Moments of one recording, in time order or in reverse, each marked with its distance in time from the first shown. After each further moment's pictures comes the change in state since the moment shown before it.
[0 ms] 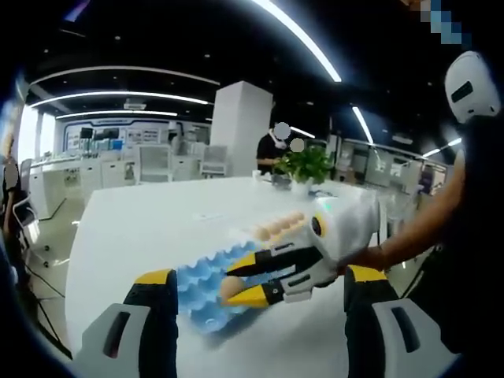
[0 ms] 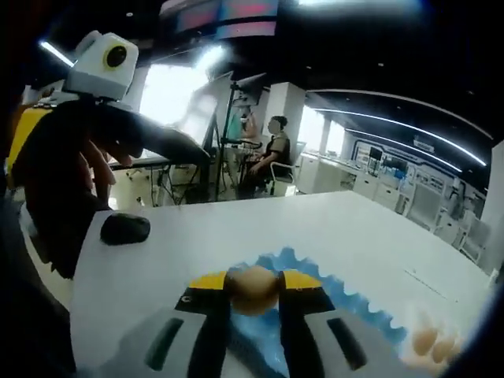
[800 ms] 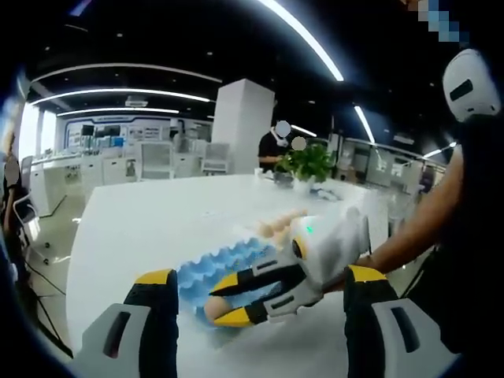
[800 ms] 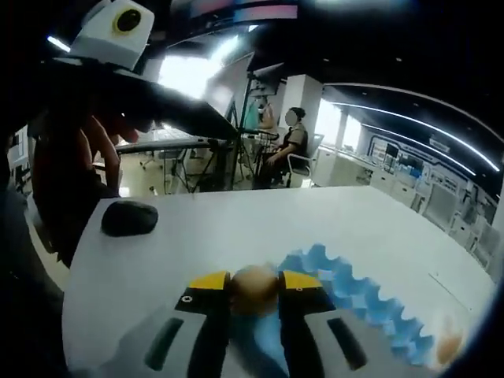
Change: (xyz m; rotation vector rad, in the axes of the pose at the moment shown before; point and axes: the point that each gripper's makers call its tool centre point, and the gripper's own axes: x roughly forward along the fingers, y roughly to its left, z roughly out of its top) left arm 0.001 0.006 -0.003 -0.011 0.013 -0.002; right arm 0.035 0.020 -0.017 -0.015 0.055 0.074
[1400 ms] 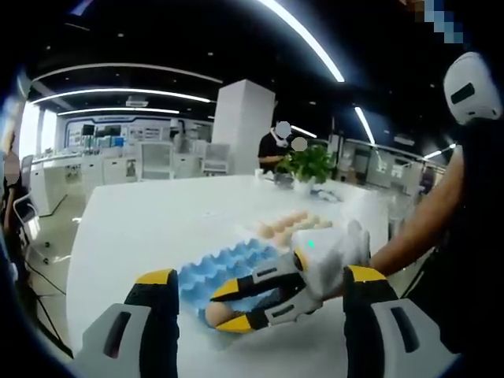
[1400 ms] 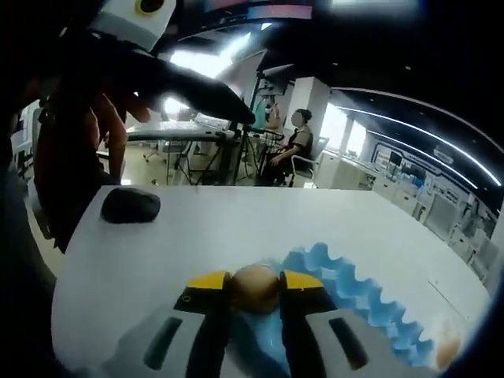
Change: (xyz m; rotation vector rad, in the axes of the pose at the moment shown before) left arm -0.001 0.003 0.001 -0.002 -0.005 0.000; right arm 0.001 0.006 -0.006 -0.066 -0.008 0.002
